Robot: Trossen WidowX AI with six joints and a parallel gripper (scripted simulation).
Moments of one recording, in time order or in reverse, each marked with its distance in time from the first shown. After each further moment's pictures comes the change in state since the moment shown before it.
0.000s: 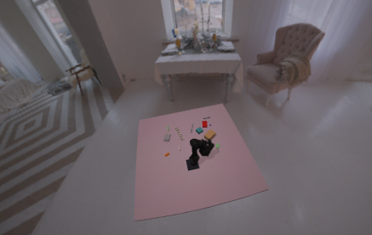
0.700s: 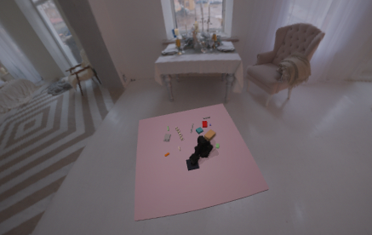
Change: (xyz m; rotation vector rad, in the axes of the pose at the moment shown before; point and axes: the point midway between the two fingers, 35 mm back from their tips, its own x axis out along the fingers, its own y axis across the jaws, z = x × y) arm 0.003 0.010 -0.029 -0.010 0.001 0.001
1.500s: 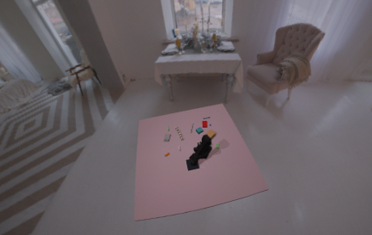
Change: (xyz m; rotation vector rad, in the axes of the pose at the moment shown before) arm 0.001 0.013 -0.015 -0.002 0.001 0.002
